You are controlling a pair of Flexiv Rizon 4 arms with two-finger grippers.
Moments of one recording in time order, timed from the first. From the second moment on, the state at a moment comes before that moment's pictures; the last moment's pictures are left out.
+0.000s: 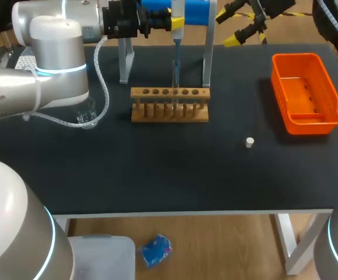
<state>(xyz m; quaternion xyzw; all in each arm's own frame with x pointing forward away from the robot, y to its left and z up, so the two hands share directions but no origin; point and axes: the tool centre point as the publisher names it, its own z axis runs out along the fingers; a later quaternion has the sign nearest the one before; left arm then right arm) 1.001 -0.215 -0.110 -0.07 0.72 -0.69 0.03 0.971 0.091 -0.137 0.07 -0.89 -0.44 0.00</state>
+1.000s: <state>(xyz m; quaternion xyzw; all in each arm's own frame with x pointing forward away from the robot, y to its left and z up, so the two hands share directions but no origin) 1.001 -0.215 -0.110 -0.07 0.72 -0.69 0.03 0.955 0.089 -0.177 0.10 -0.89 -0.44 -0.05</state>
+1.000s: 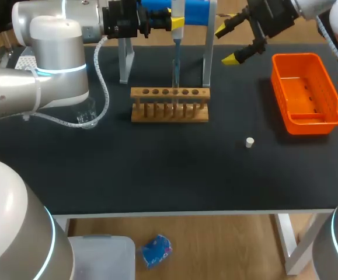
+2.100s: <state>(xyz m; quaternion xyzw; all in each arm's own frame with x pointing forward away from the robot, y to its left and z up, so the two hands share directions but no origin) 1.001 -0.215 -0.110 -0.07 0.72 -0.69 0.03 0.965 0.098 -0.254 0.06 -0.89 -0.46 -0.04</state>
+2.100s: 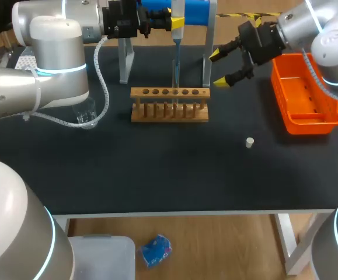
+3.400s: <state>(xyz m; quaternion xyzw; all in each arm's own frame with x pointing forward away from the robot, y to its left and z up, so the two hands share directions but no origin) 1.009 -0.217 -0.079 -0.05 0.72 -0.69 0.07 0.965 0.098 -0.254 0.06 -0.89 -0.46 -0.04</state>
